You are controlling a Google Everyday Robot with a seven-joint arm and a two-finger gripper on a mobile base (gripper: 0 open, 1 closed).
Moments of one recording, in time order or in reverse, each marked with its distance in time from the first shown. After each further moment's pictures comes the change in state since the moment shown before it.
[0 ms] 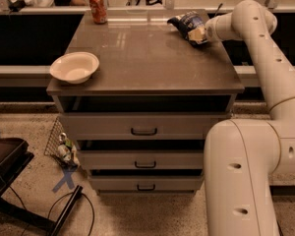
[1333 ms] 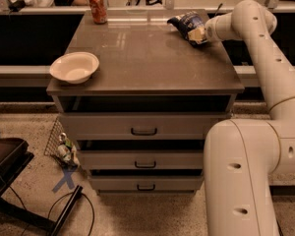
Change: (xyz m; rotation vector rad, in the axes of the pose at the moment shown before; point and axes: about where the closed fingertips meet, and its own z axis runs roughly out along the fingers) arm 0.000 0.000 0.000 0.000 0.000 -0.001
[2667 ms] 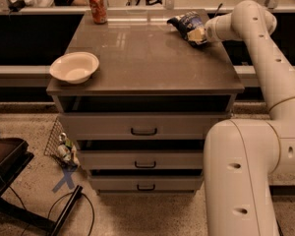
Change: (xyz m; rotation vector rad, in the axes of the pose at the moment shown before) arm 0.000 0.000 0.001 -0.001 0.001 0.000
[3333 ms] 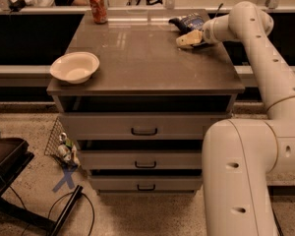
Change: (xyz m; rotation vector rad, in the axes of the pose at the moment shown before) arm 0.002 0.002 0.004 -0.004 0.003 0.000
